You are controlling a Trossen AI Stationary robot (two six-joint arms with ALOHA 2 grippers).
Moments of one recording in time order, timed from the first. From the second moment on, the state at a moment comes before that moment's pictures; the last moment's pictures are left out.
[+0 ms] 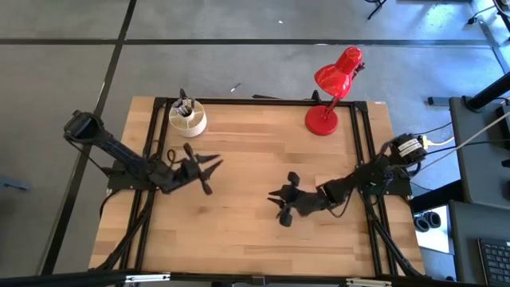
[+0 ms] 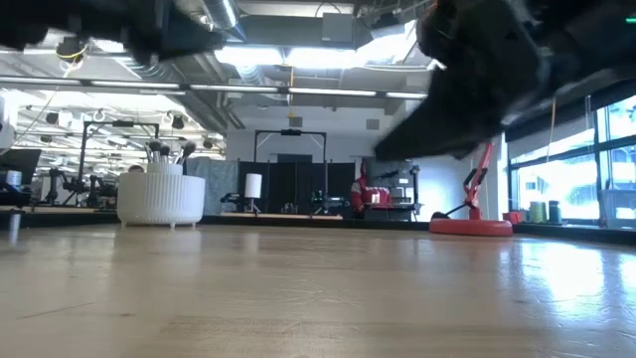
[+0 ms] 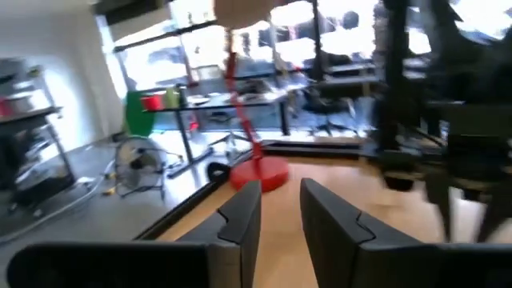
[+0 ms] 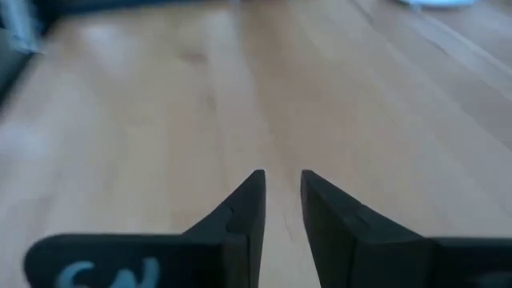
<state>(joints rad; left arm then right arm) -0.46 1.12 0.32 0.89 -1.00 0.19 0.44 1.64 0.70 0.44 0.58 0.36</state>
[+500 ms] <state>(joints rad) -0.41 1.16 0.43 0.87 -0.48 0.09 0.26 1.25 0.70 0.50 0.19 -0.03</state>
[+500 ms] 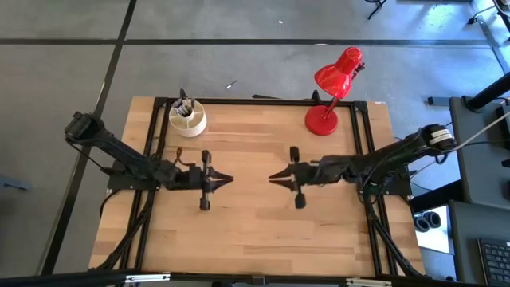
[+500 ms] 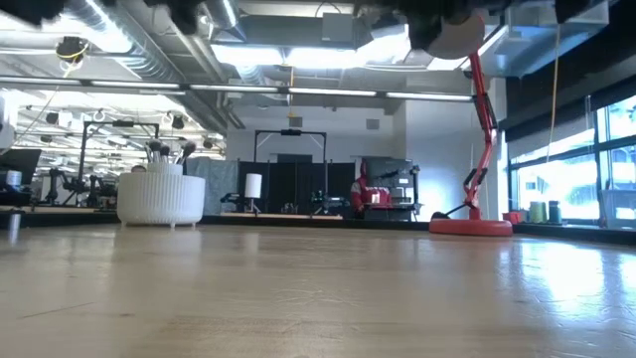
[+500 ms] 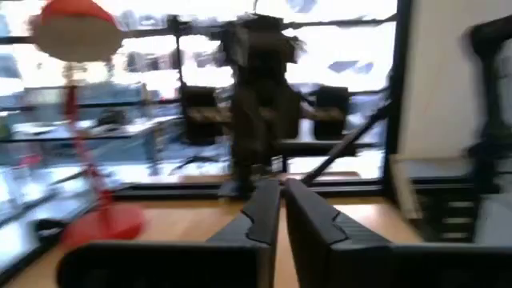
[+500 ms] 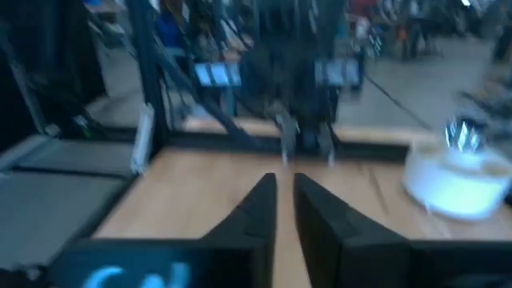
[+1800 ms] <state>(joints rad) -0.19 0.18 0.12 0.26 -0.29 0.05 0.05 0.35 0.17 0.29 -0.20 0.09</state>
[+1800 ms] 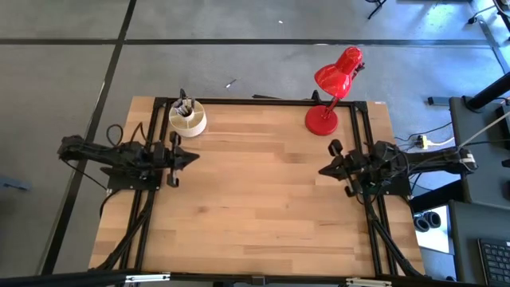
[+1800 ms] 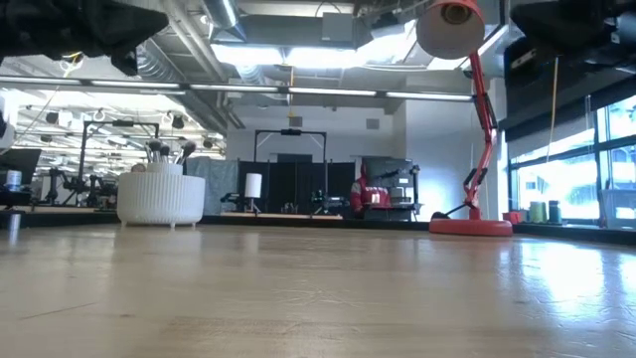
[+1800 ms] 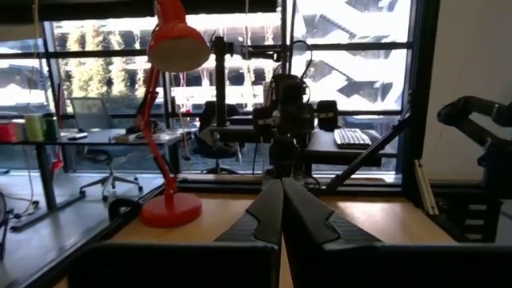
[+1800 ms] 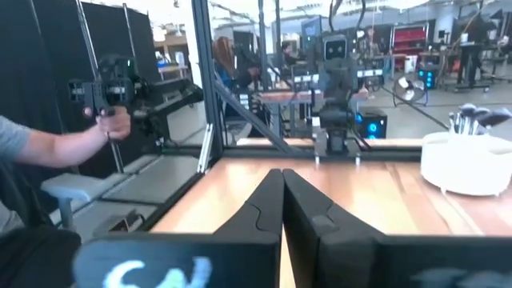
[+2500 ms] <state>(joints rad) -0.19 0.02 0.12 0.19 -0.33 0.00 0.05 0.11 0.10 0.23 -0.14 0.17</state>
